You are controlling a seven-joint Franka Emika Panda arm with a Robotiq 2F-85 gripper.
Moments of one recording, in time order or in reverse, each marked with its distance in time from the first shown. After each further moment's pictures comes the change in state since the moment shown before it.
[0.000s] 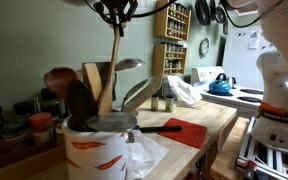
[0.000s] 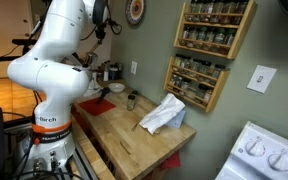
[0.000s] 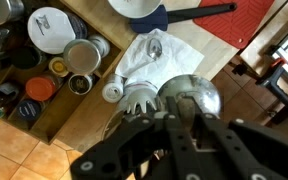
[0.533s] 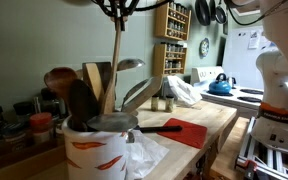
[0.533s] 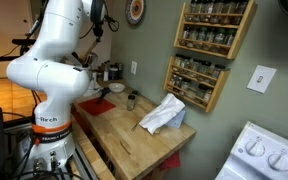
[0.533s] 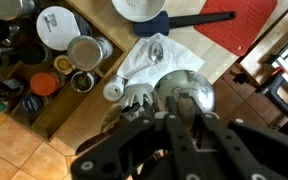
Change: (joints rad) arm 0.042 -0.029 0.005 -0.007 -0.062 -0.007 0.004
